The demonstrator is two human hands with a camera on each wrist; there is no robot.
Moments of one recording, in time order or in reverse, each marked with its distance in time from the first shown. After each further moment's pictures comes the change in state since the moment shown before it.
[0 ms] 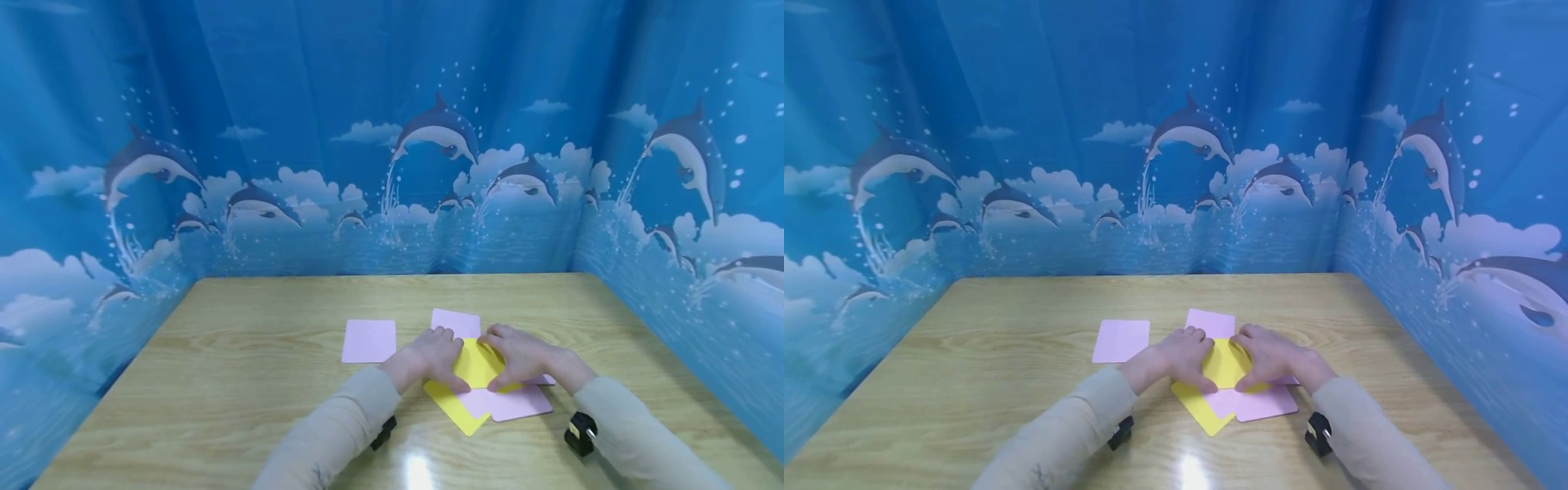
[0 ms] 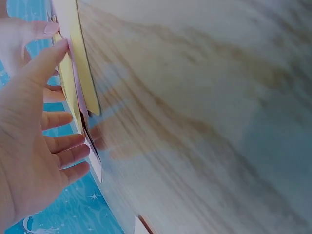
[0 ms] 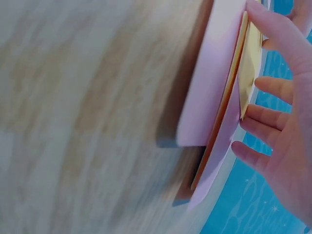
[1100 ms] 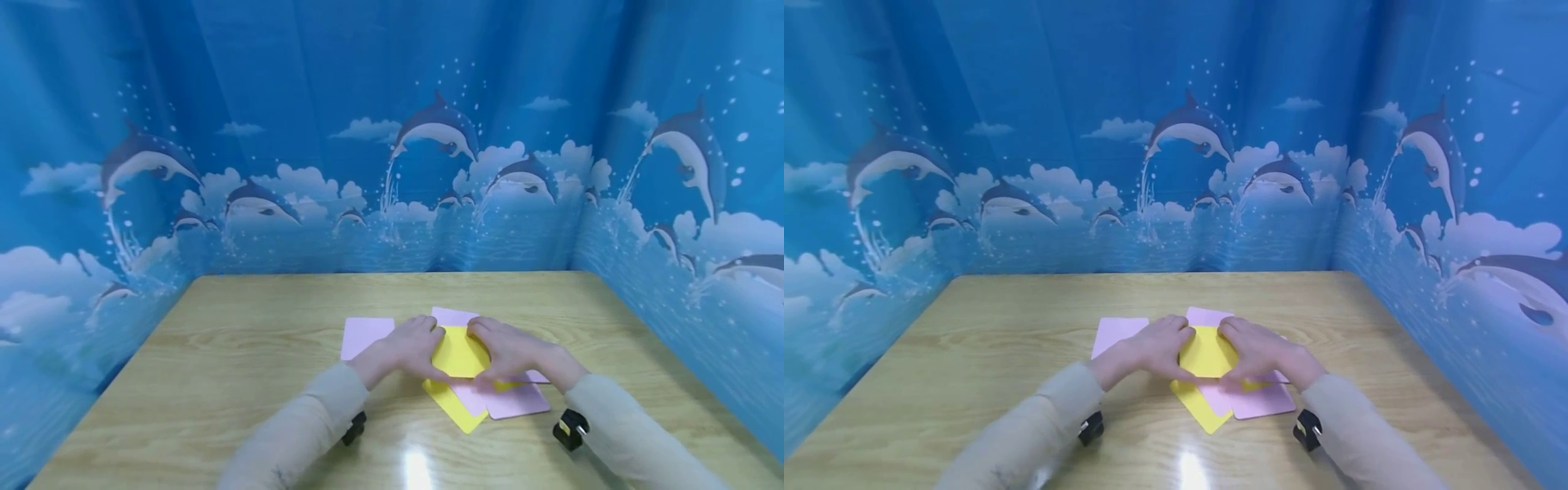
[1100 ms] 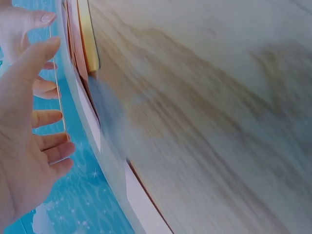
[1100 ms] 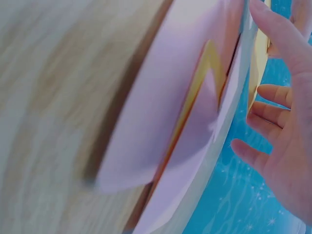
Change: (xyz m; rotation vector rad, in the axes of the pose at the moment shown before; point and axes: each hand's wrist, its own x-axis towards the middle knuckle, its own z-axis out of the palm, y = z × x) left_hand -0.026 -0.033 -0.007 0.037 0.163 0.108; right_hand 0.011 -0.021 -0.008 -0.055 0.094 -0.136
